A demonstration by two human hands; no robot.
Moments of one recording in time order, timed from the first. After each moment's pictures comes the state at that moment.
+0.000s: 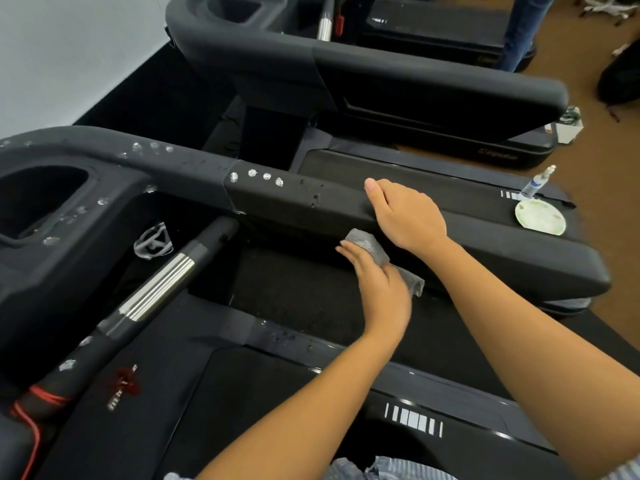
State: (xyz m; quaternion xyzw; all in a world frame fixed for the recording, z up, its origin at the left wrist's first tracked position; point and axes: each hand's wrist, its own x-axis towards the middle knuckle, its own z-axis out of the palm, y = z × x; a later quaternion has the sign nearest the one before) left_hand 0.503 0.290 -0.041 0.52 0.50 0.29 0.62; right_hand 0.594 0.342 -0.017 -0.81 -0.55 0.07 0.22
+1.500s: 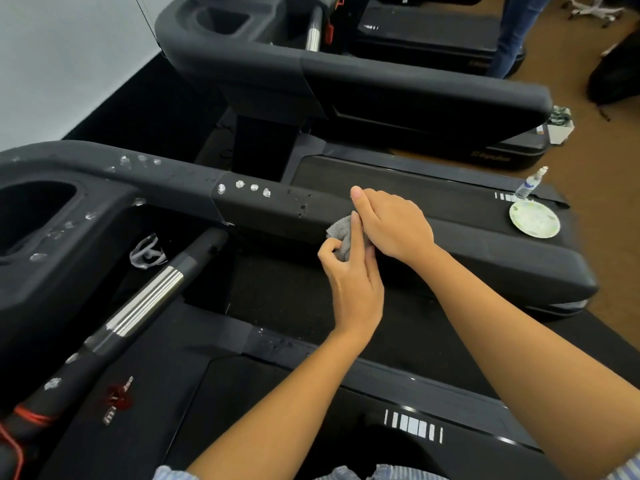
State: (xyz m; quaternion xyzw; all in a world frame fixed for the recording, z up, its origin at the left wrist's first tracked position) left_hand 0.498 0.317 -0.077 0.74 0.42 0.43 0.31; right_hand 0.597 0.342 -0.013 -0.80 -0.56 0.08 0.21
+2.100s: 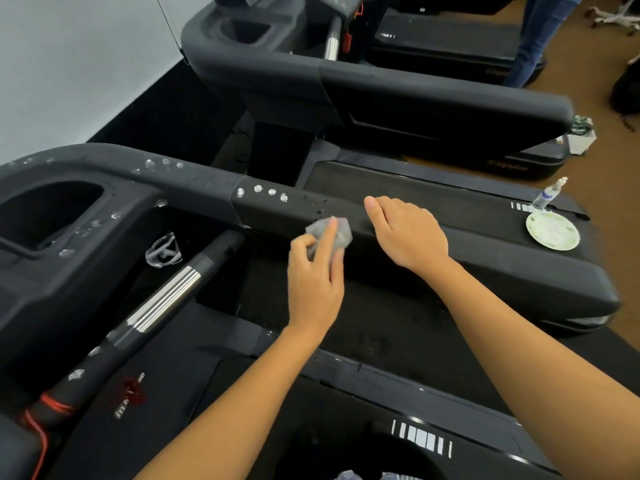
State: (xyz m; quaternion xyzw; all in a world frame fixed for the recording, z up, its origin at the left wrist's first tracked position) left_hand 0.437 0.362 -0.071 0.81 0.39 0.40 0.17; right_hand 0.594 0.341 -0.015 -0.79 -0.57 0.06 0.20
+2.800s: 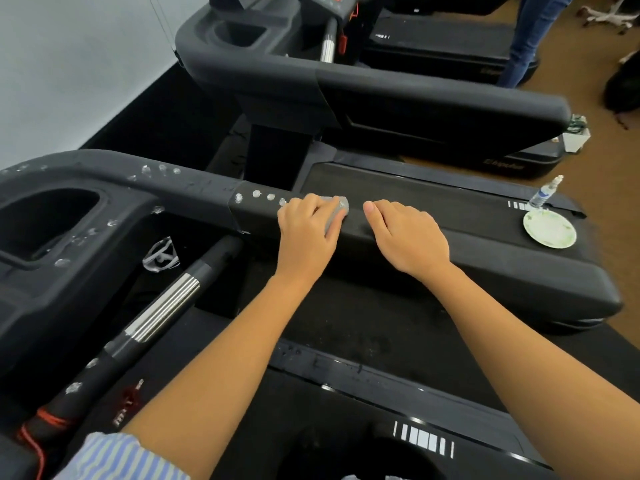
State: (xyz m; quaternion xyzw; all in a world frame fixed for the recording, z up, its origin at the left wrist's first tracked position) left_hand 0.454 0.420 -0.039 0.86 0.34 0.37 0.07; right_hand 0.591 0.342 -0.016 -0.80 -0.57 0.04 0.19
